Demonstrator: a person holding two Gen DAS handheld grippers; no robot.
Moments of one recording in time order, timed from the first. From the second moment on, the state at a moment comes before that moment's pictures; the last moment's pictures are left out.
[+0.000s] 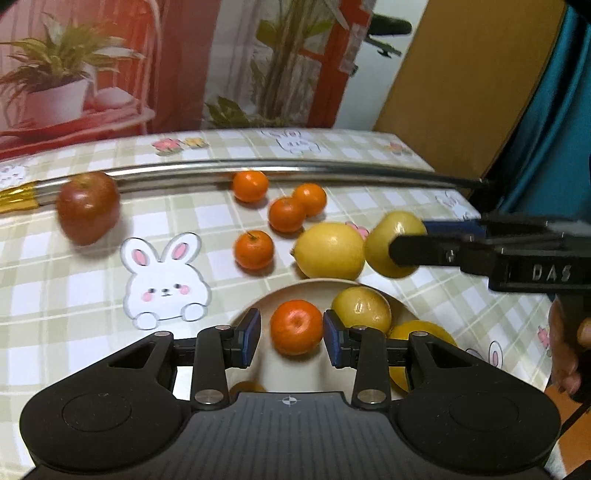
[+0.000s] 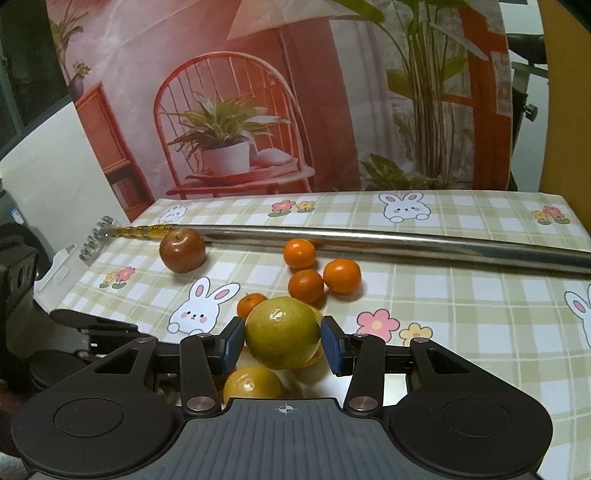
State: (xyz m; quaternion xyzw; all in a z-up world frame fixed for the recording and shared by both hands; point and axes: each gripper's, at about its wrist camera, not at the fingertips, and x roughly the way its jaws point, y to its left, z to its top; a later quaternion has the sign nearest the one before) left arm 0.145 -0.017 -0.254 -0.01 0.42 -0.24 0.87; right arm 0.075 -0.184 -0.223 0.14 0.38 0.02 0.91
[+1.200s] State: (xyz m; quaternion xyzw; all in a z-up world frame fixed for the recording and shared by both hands) left arm 0.063 0.078 -0.232 -0.09 0.41 -0.13 0.90; right arm 0.045 -0.038 -0.234 -0.03 0.51 0.17 0.84
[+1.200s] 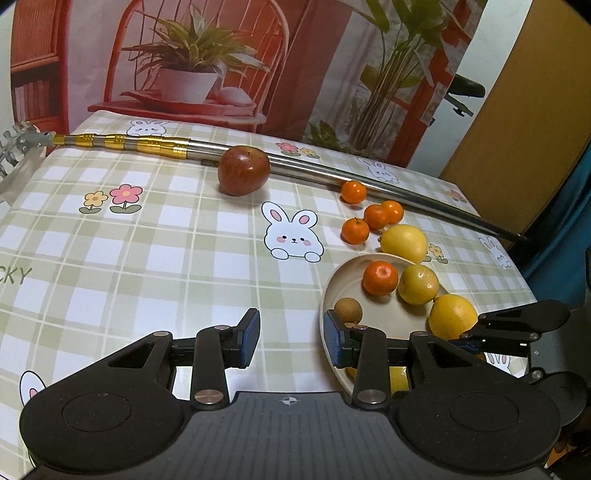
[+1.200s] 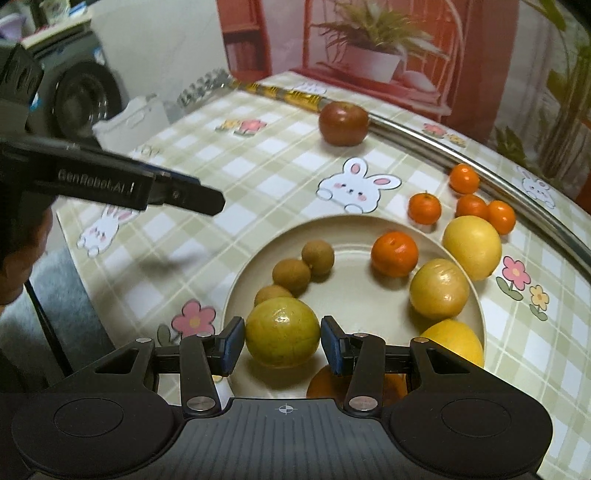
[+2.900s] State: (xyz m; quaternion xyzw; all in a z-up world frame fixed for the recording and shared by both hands) left arm 0.233 -0.033 -0.268 -0.04 0.46 -0.18 0.87; right arm 0.084 -0.238 -0.228 0.17 0.38 -0.02 0.91
